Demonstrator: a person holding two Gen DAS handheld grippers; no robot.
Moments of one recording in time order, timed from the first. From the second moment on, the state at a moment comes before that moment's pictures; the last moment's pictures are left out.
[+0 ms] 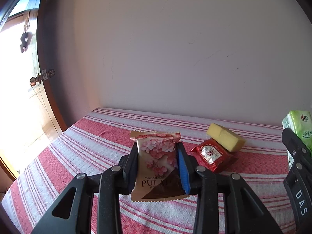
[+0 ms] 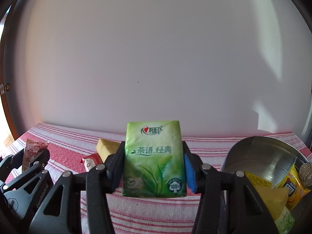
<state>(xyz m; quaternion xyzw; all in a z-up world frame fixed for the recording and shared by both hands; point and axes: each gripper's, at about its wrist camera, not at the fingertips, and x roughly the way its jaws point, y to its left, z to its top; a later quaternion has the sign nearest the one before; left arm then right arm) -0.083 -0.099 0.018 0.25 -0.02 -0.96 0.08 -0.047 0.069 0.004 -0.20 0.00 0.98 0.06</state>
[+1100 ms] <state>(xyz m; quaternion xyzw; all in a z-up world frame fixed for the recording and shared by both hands) 0.003 -0.064 0.020 0.19 -0.04 -0.98 0.08 0.013 0.058 0.006 -0.19 -0.01 0.98 0.04</state>
